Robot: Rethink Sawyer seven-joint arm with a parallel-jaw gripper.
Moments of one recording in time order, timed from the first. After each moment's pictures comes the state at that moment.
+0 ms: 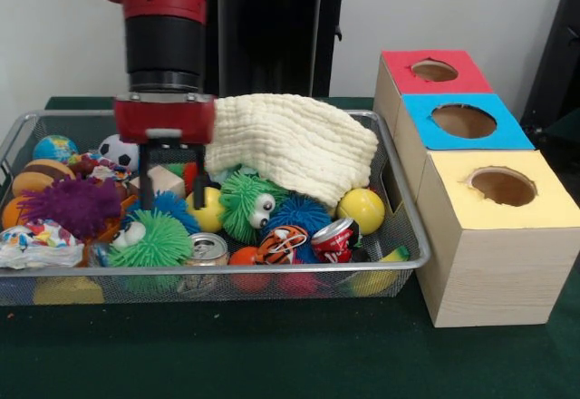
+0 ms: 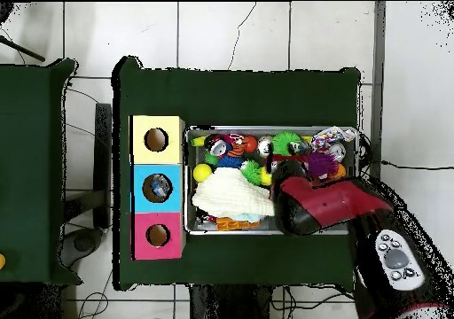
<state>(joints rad) -0.64 -0.62 0.31 1.68 -1.02 -0.06 2.22</state>
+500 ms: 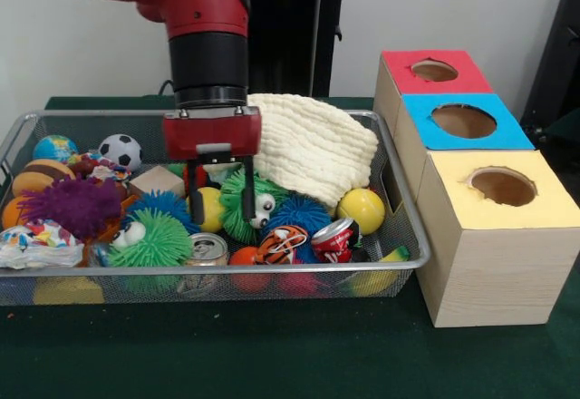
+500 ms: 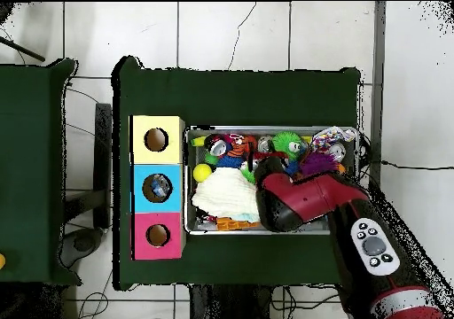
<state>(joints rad) -0.62 -0.58 0.33 1.67 -1.02 -0.08 2.22</state>
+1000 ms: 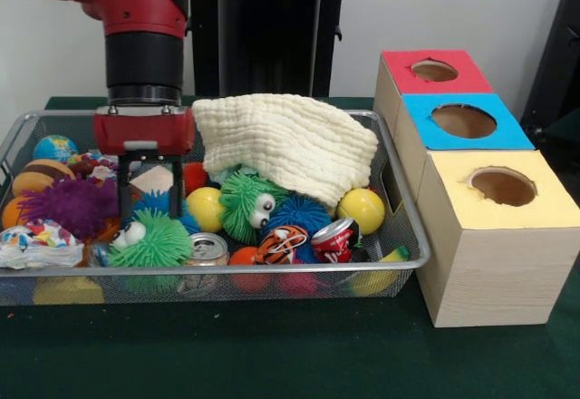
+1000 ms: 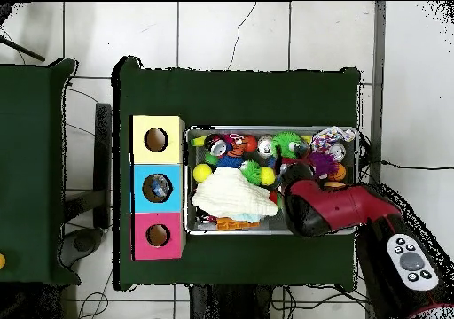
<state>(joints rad) -0.75 -0.56 0.34 1.67 -1.02 -0.08 2.22</state>
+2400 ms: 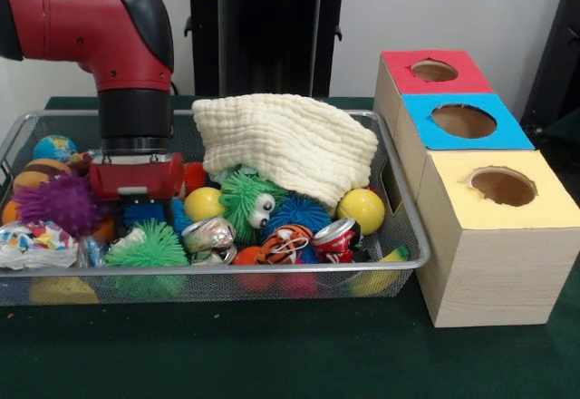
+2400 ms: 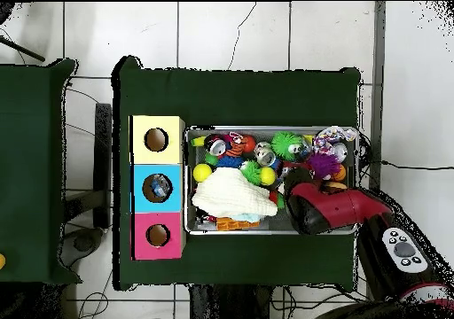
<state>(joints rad) -0.79 -0.38 0.32 1.58 -1.04 -0.14 2.22</state>
